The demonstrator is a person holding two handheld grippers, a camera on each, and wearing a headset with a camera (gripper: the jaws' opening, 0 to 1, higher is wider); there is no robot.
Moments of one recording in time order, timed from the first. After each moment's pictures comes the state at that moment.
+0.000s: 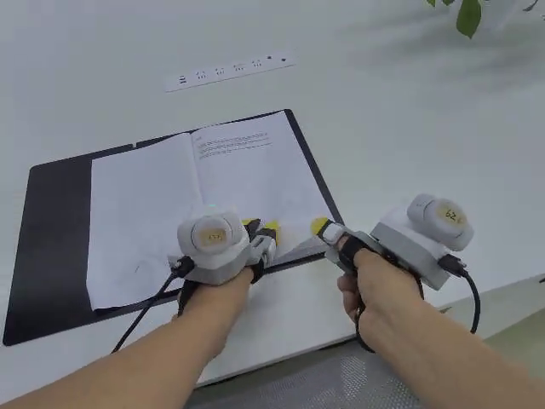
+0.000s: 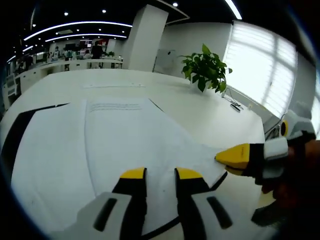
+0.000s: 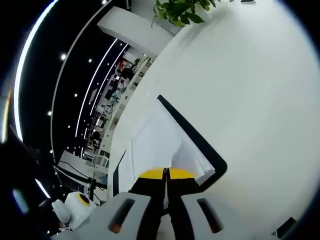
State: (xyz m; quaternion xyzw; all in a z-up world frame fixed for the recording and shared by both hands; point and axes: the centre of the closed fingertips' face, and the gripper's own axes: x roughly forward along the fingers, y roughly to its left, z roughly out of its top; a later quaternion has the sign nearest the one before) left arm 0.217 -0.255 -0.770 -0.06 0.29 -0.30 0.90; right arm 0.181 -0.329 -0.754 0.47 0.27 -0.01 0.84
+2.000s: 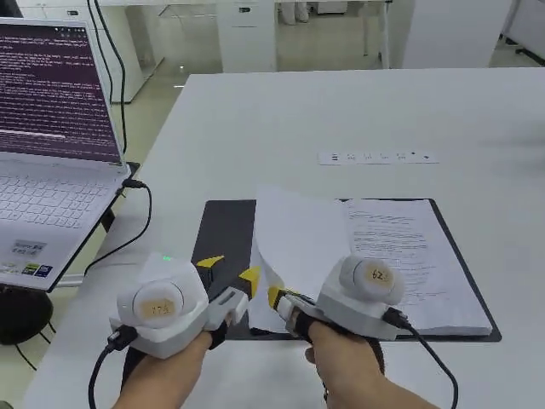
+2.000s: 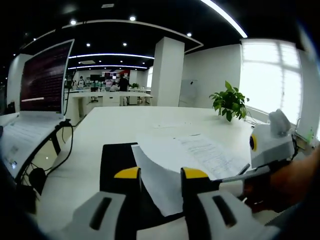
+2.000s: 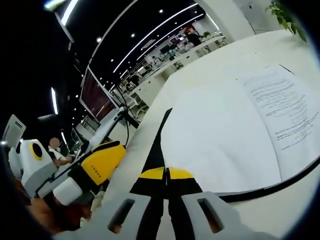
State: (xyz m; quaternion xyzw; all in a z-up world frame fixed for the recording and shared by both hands) left arm 0.190 0.011 -0.667 -0.04 0.15 -0.20 0.97; right arm 0.182 -0.030 -0.732 0.24 0.31 0.24 0.89
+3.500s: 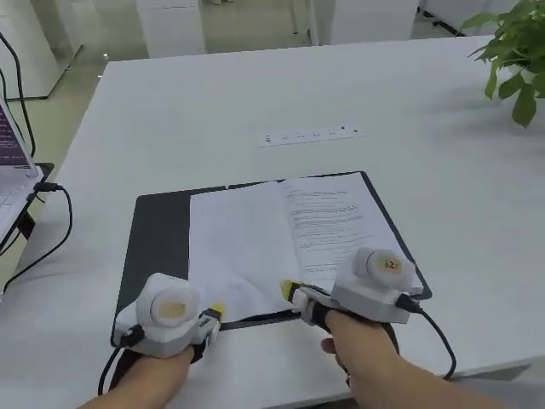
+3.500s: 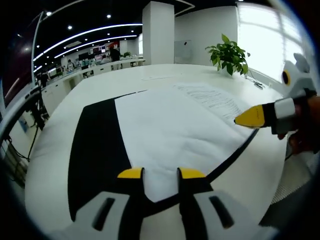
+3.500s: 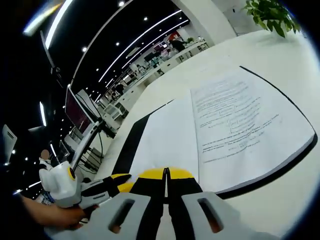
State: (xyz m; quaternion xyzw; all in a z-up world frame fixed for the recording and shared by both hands) left arm 0.193 -0.025 -0.789 0.05 0.29 -0.21 0.93; right arm 0.189 -0.153 -0.752 0.27 0.30 0.16 0.90
